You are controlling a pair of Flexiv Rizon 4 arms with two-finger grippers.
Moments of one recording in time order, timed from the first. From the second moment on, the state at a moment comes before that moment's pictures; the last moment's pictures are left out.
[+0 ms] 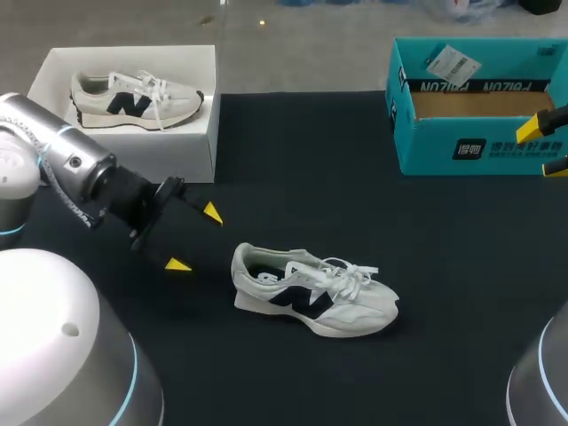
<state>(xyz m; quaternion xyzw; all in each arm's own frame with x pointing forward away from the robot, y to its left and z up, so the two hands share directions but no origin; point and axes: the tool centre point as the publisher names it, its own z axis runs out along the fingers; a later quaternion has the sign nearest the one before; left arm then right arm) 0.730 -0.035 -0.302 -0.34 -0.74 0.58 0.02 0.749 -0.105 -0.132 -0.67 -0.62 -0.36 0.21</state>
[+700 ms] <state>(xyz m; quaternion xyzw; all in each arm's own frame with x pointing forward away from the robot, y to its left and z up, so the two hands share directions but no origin) 0.755 -0.023 -0.323 -0.23 -0.74 0.64 0.01 0.749 -0.105 -0.132 -0.67 -0.62 -0.36 0.21</state>
